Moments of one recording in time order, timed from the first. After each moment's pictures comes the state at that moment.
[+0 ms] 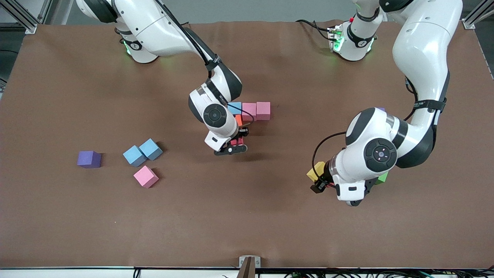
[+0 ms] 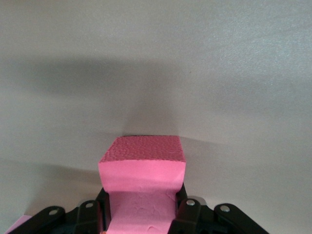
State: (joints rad) left arm 0.00 0.80 -0.57 -1.14 0.30 1.82 -1.32; right arm 0.65 0.71 0.06 -1.59 0.17 2.22 0.46
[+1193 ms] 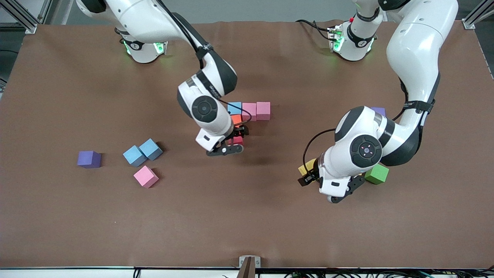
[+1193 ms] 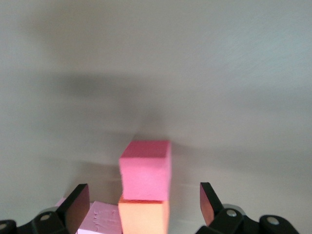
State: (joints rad) left arm -0.01 0.80 -0.60 -1.18 0.30 1.86 -1.13; right arm 0.61 0.60 0.01 -1.48 0.17 2.05 0.47
